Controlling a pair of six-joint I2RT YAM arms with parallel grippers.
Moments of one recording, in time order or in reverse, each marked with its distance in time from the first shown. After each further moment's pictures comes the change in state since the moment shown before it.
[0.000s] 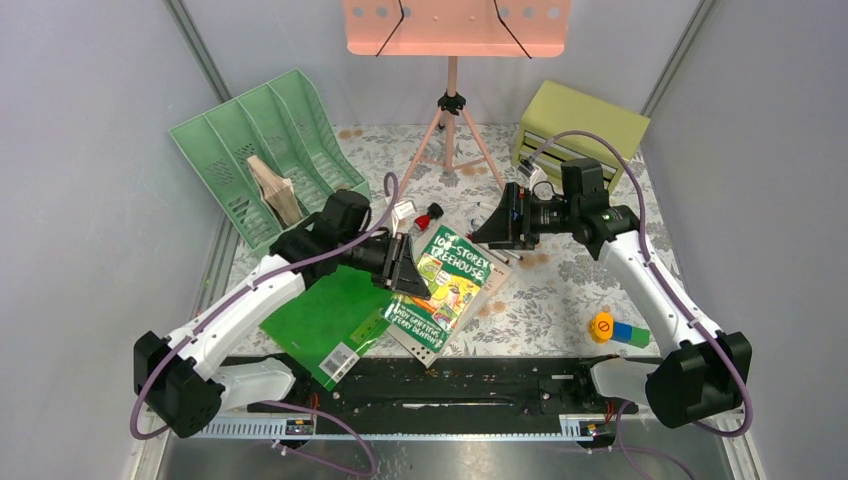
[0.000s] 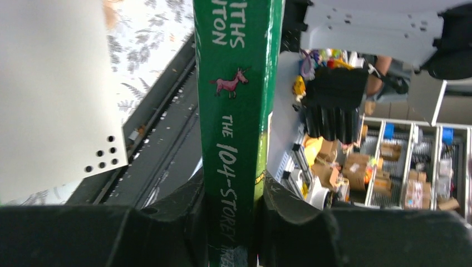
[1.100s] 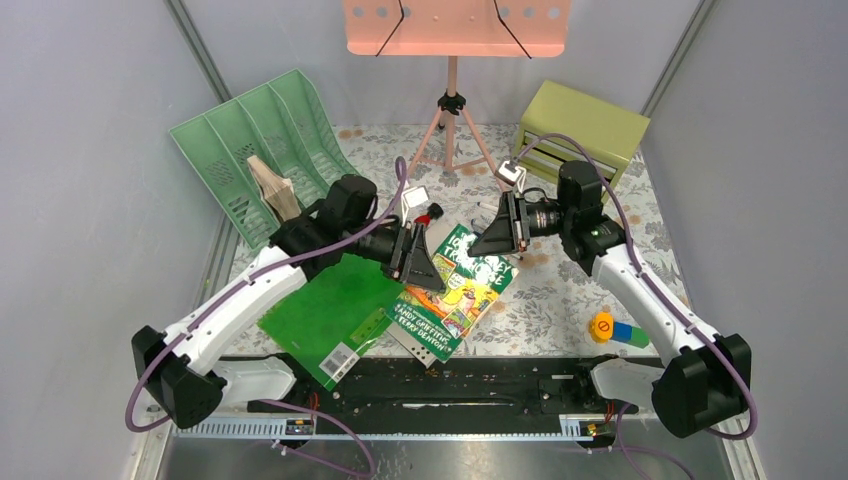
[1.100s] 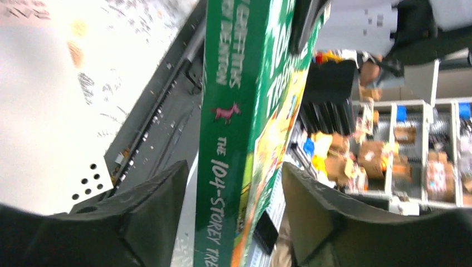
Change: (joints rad) left arm -0.094 0.053 0.156 -0.008 0.056 0.008; right arm 0.072 -0.043 -0.116 0.487 -0.380 0.304
